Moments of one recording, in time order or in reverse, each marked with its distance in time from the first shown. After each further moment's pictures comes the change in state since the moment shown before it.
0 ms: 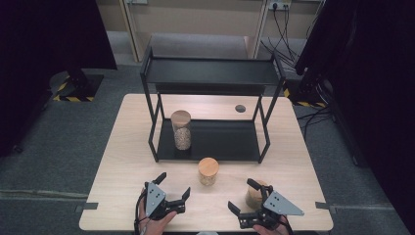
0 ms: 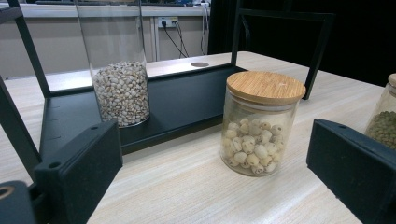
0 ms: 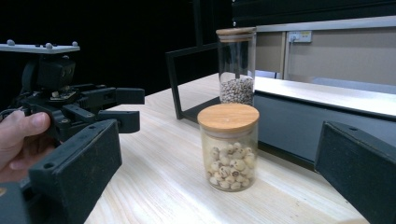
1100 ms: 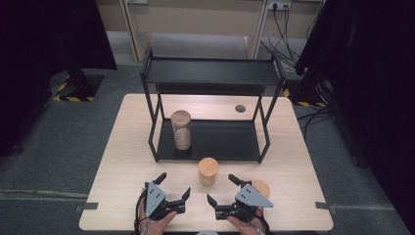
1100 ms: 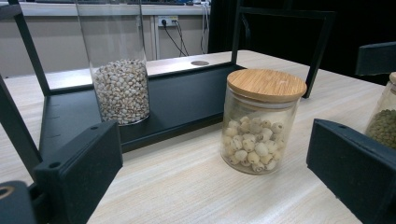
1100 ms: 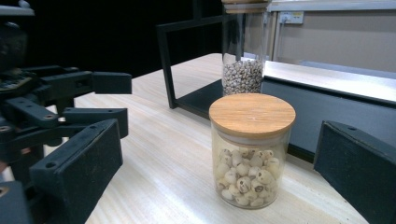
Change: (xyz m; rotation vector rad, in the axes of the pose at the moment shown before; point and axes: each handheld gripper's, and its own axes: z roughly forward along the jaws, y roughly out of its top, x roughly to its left) left arm 0.000 -0.001 0.000 0.002 0.003 0.001; right arm 0.034 0.005 0.061 0.085 -0.078 -0.026
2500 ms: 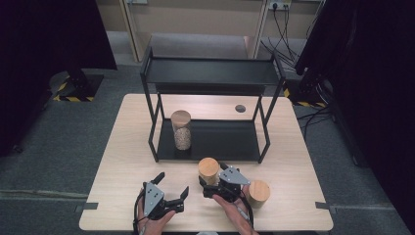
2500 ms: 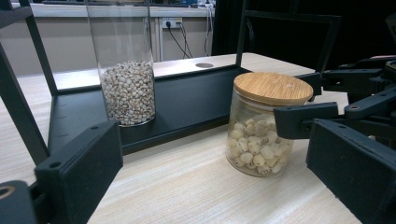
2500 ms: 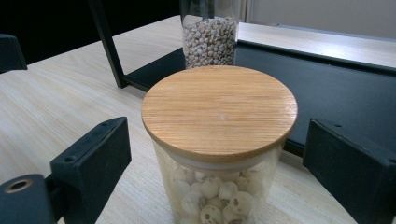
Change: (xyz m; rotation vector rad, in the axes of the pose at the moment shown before) left arm 0.001 0.000 -0.002 -0.008 0.014 -0.009; right arm 0.002 0.014 0.069 0.144 -0.129 0.017
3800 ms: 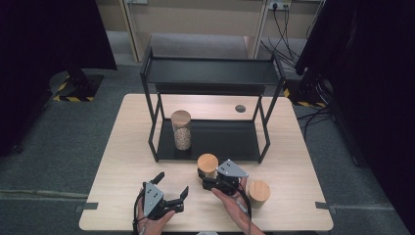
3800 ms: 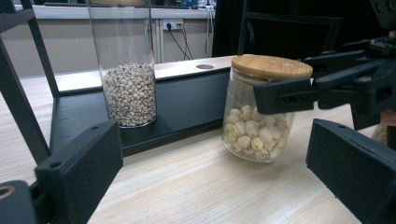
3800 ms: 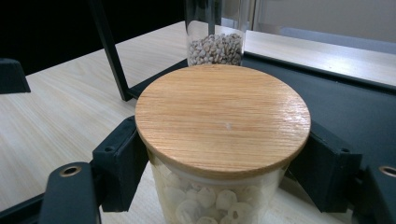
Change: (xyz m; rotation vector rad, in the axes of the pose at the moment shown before) left arm 0.000 -0.001 0.000 -0.006 0.003 -0.001; right arm -0.009 0.022 0.008 0.005 0.031 -0.015
